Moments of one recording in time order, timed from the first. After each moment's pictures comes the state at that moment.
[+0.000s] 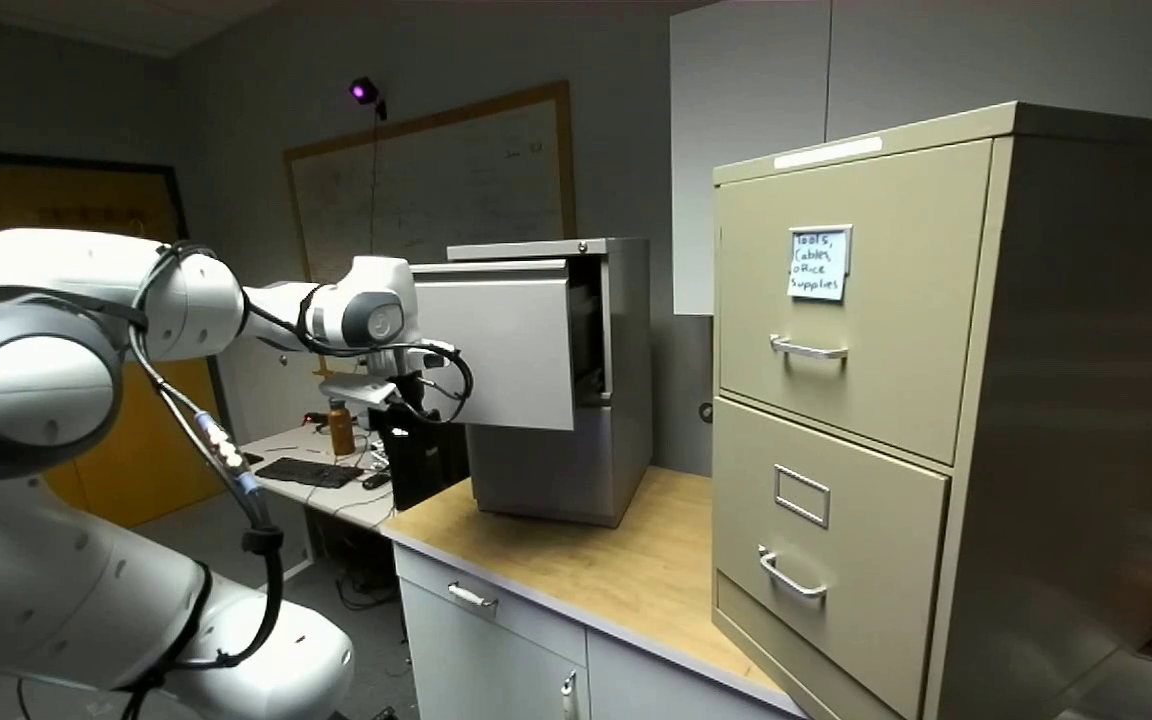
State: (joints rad) arm 0.15 -0.65 0.20 -2.42 0.18 1.89 0.22
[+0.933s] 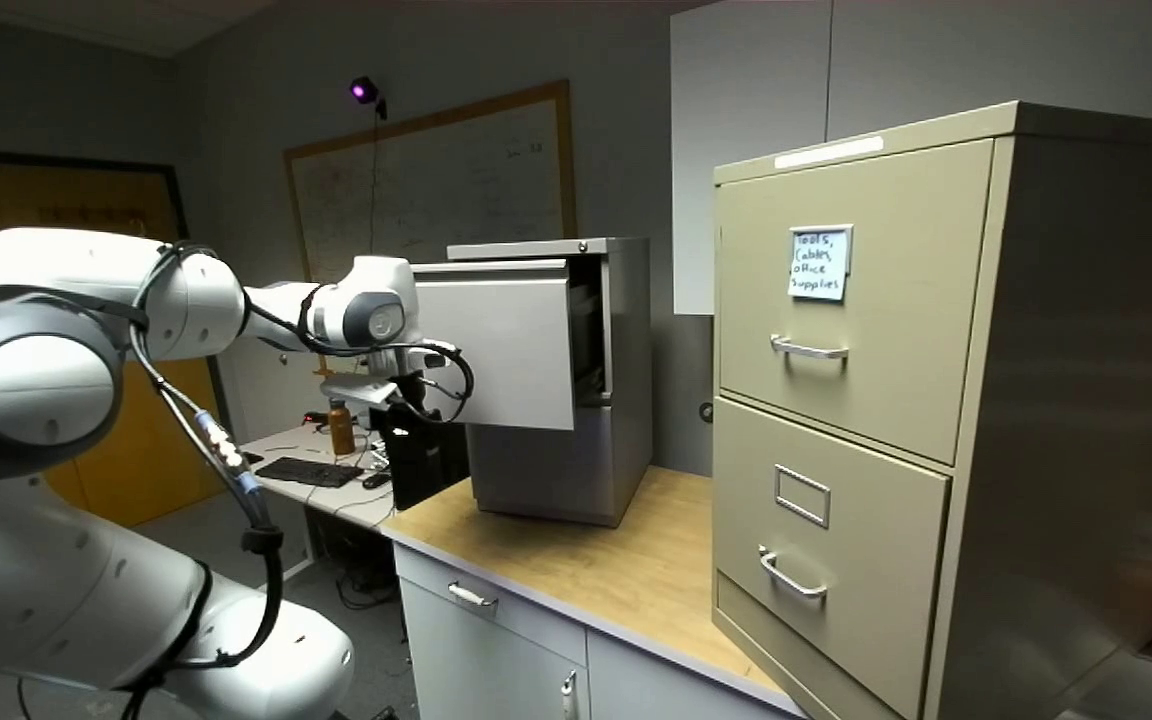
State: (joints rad) arm 0.15 -0.65 0.20 -2.42 0.17 1.88 0.22
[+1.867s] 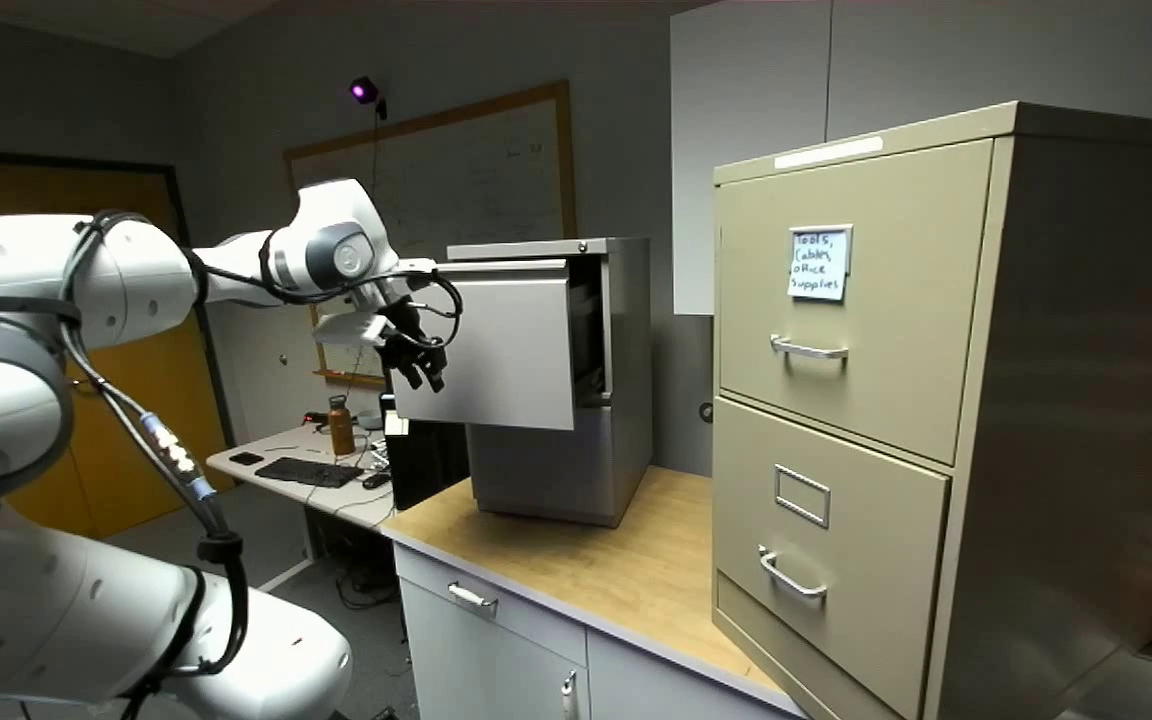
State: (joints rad) arm 0.11 -0.73 0.21 -2.26 0.05 1.96 0.22
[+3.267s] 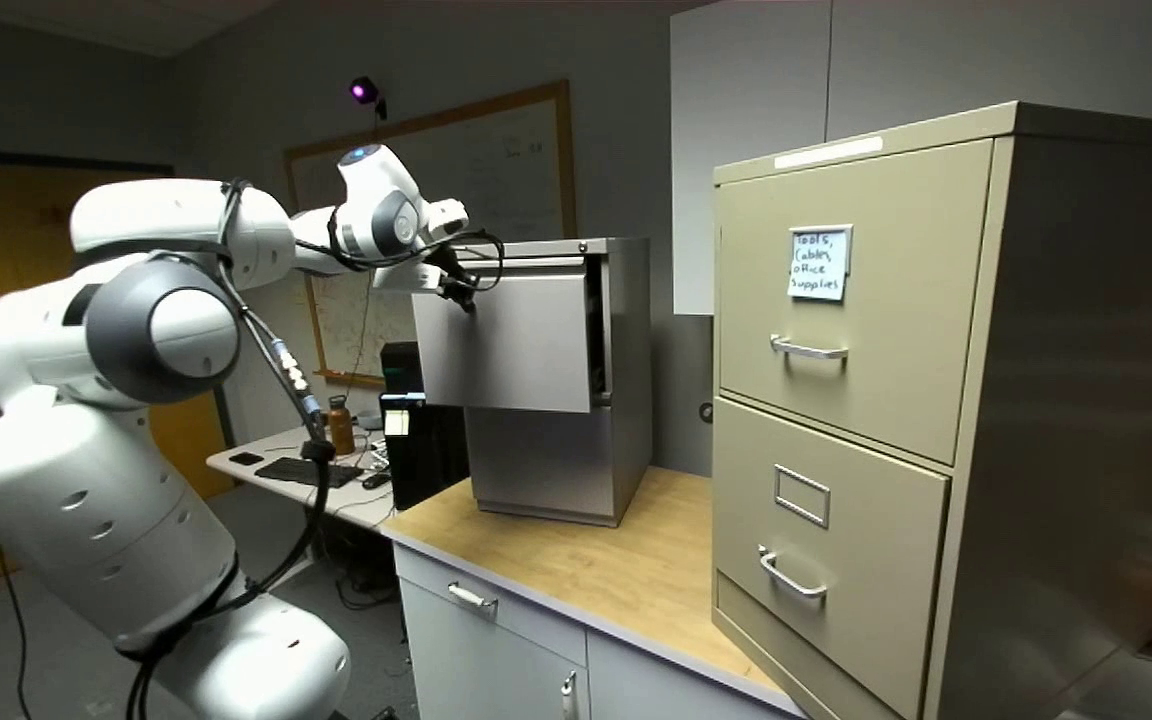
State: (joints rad) arm 0.08 -0.35 0.24 -1.88 -0.05 2.29 0.22
